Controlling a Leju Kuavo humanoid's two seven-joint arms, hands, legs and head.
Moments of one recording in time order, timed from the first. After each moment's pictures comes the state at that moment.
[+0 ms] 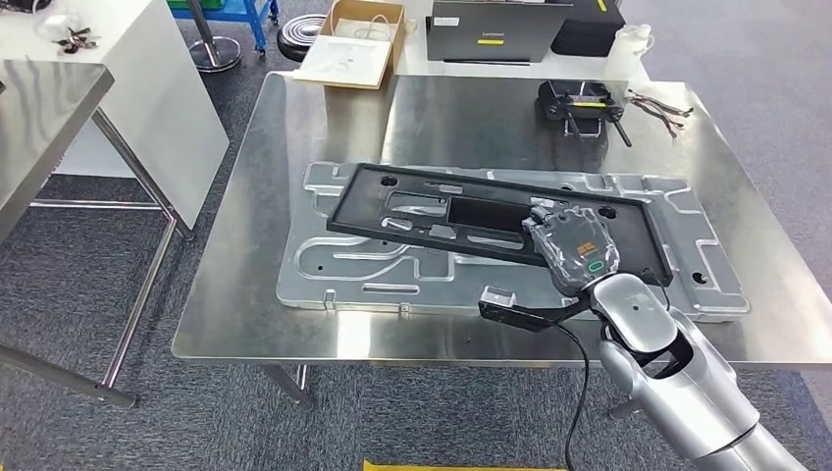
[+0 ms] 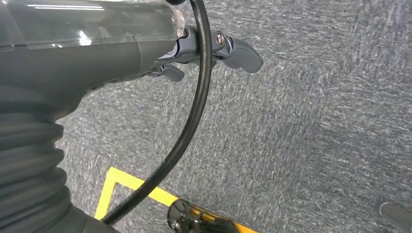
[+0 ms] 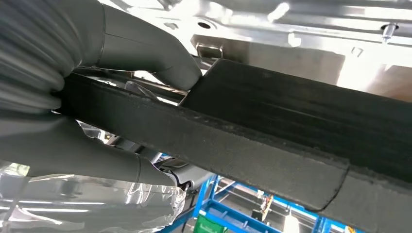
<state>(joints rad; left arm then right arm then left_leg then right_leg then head) -0.06 -0.05 1.10 -0.23 -0.85 0.23 -0.37 -0.47 -0.40 0.52 -1.64 1.21 -0.02 0.14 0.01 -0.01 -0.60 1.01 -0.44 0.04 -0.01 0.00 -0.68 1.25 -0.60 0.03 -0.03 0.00</state>
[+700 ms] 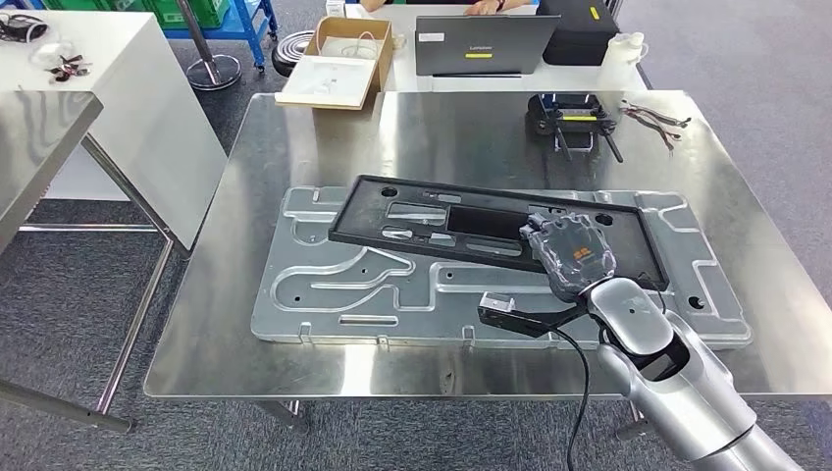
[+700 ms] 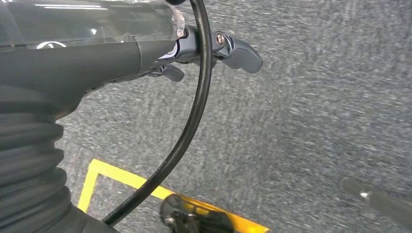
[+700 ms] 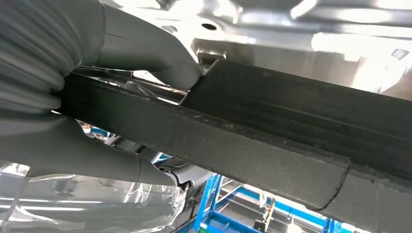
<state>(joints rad) -0.06 -0.04 1.10 -0.23 -0.85 0.22 -0.39 -0.46 -0.40 0.53 -1.62 1.20 -0.02 0.14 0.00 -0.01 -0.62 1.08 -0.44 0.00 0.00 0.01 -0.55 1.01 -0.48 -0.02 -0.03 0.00</state>
